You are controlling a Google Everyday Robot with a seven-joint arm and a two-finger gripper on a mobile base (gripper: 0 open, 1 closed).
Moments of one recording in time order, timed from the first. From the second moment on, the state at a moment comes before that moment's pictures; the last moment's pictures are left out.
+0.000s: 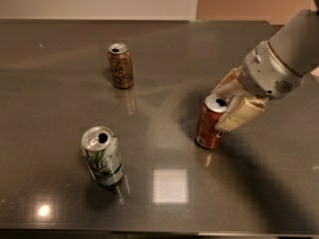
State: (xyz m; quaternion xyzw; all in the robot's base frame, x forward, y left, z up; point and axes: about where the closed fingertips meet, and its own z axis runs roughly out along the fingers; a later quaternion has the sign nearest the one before) arm 0.453 -0.132 0.908 -0.69 0.68 0.14 0.22
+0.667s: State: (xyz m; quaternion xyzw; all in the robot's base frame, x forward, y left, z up) arm 0.469 -0.107 0.927 -0.69 0.67 0.13 0.22
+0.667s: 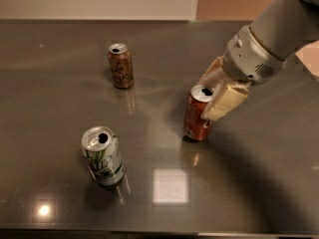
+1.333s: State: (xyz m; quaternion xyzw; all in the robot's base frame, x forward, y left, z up) arm 0.517 -0.066 0.939 -0.70 0.67 0.12 0.21
